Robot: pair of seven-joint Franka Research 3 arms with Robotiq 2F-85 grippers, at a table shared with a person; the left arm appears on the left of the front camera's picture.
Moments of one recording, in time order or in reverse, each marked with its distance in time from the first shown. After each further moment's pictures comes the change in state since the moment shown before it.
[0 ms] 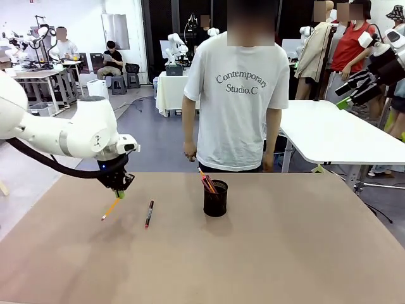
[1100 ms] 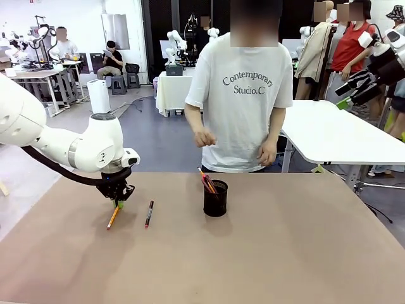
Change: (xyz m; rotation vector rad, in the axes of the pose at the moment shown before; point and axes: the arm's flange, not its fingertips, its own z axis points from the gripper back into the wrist) left arm 0.015 0.017 -0.073 0.118 0.043 0.082; right arm 0.000 0.000 0.000 0.000 0.000 0.000
